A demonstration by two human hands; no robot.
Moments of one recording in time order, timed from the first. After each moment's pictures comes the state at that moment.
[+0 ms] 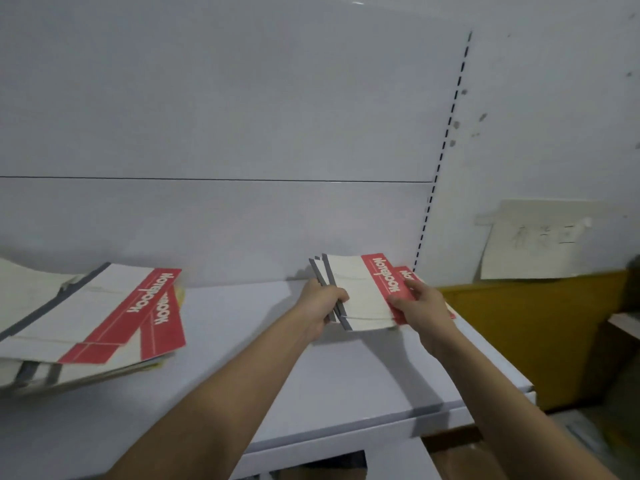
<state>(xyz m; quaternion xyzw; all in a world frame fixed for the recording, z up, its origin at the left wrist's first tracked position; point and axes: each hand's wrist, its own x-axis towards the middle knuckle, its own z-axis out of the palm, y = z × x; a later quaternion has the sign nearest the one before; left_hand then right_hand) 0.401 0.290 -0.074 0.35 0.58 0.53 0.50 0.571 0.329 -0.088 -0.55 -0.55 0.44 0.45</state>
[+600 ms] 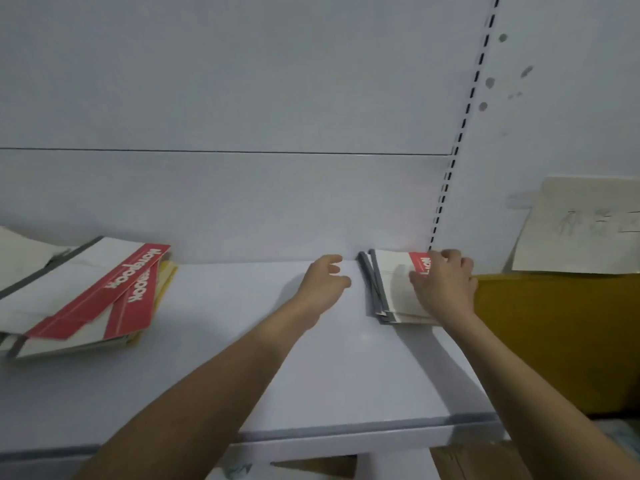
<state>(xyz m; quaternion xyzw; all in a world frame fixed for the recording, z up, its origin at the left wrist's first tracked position) 0.433 0.329 -0.086 0.44 0.66 0.48 0.36 0.615 0.410 -0.098 -0.63 -0.73 0.03 0.26</state>
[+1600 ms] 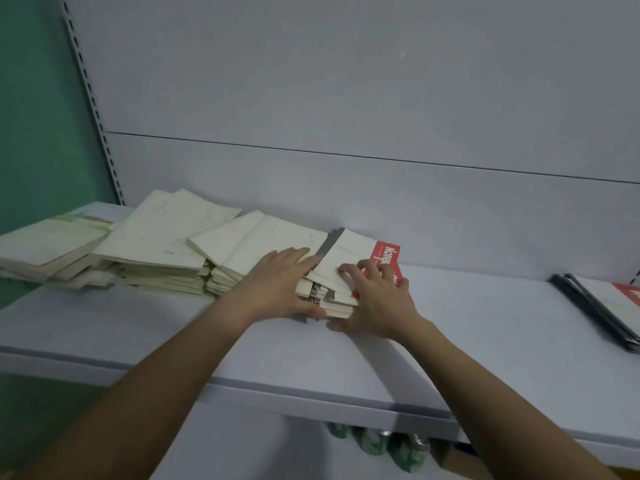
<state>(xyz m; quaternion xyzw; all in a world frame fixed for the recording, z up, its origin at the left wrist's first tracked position) 0.028 0.056 -0.077 0.66 0.75 0.08 -0.07 0.208 0.164 -0.097 -0.34 -0.93 -0.01 0.12</state>
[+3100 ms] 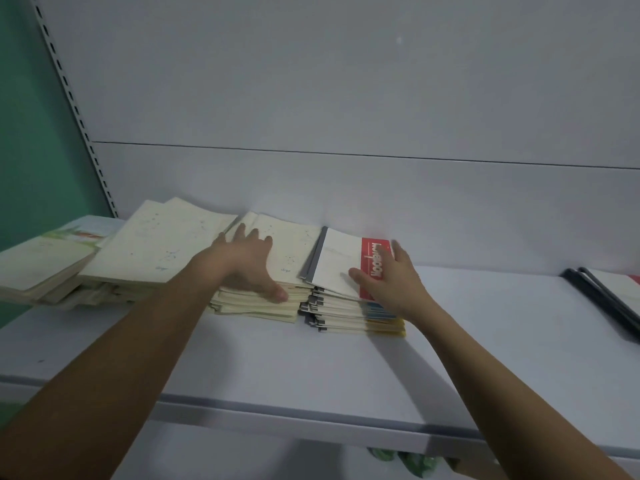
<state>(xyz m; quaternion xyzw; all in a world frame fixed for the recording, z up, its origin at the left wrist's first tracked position) -0.018 0.069 -0.018 0.52 0.85 -0.06 0.04 0.203 0.210 -0.085 -0.39 -0.86 0.23 0.22</state>
